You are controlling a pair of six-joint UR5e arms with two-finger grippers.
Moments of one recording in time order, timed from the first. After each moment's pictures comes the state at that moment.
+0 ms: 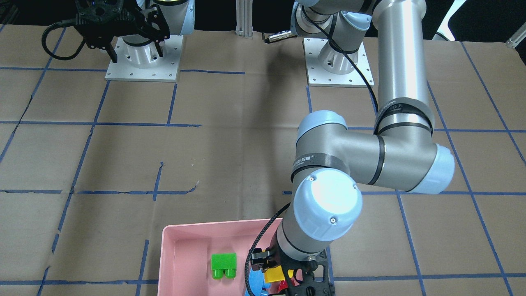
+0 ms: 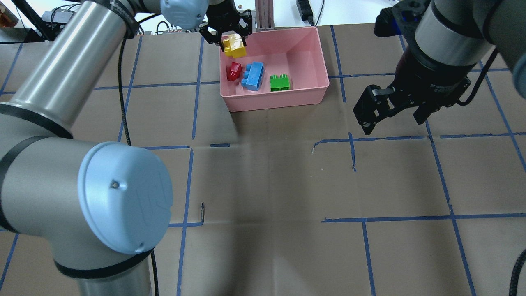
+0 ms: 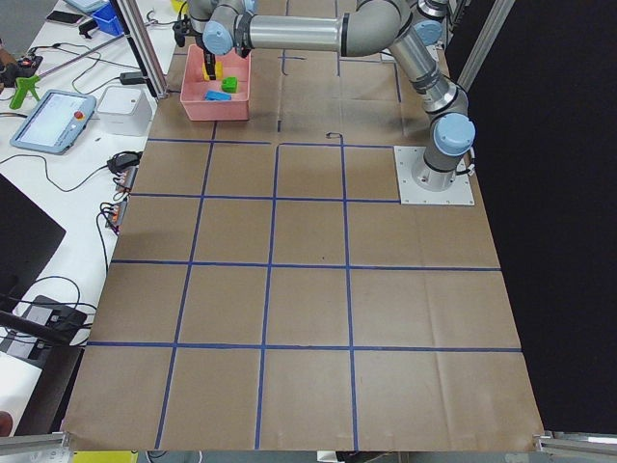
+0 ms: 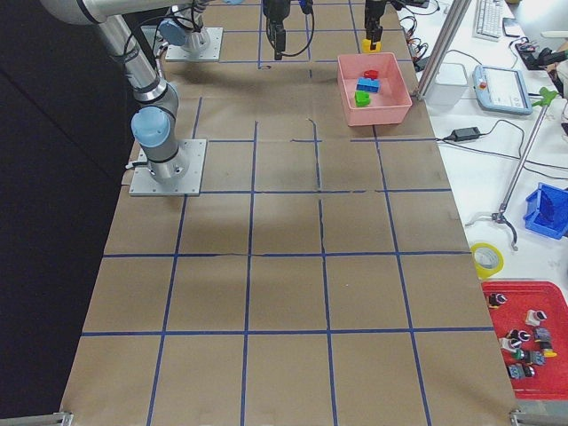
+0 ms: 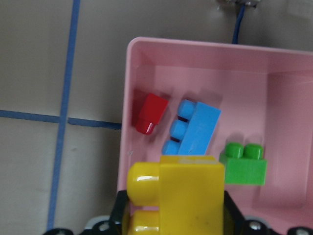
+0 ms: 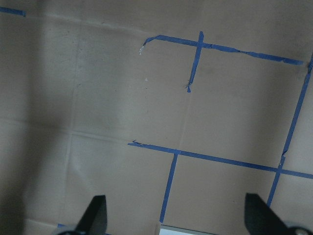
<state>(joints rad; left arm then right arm) -1.75 -2.37 -0.90 -1.32 1.50 -0.34 1.62 -1.75 1.63 -1.41 -1.54 -0.14</state>
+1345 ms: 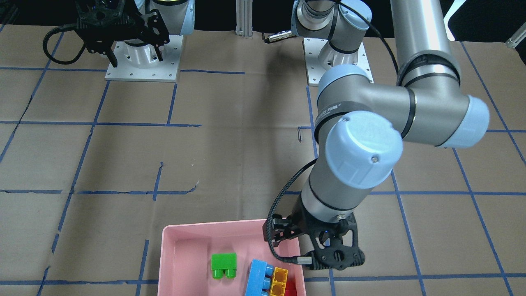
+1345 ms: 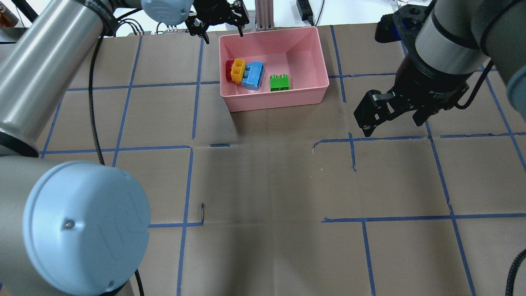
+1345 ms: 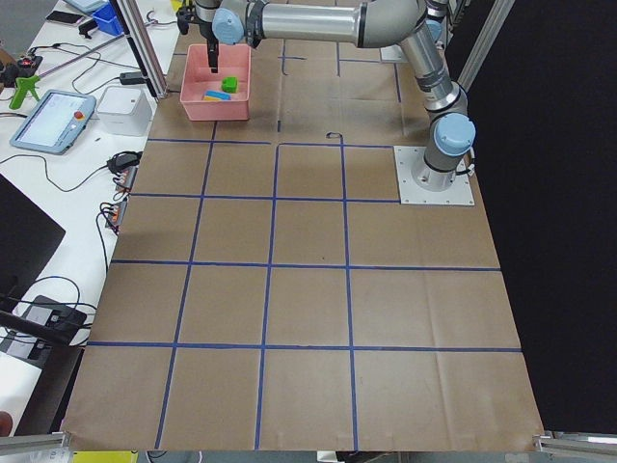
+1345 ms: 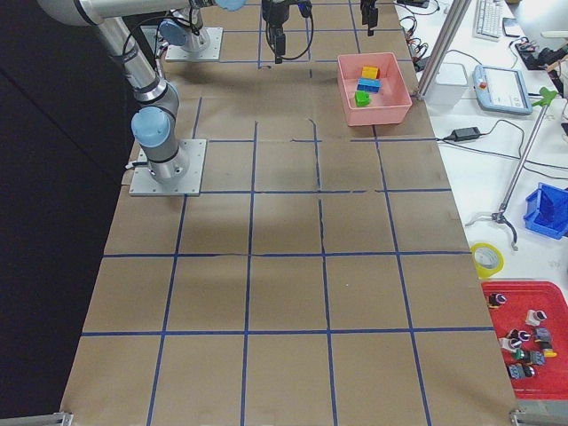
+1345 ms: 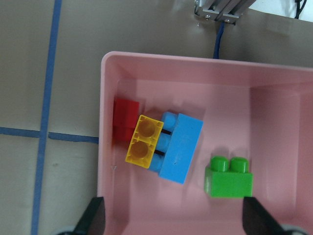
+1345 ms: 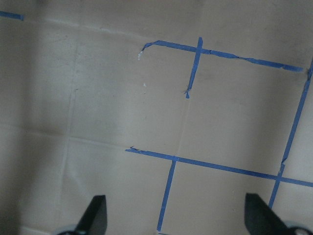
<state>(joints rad) -1.70 -2.15 -1.06 -1.37 1.50 -0.21 1.62 -1.75 1.65 -1.46 -1.54 -0.15</state>
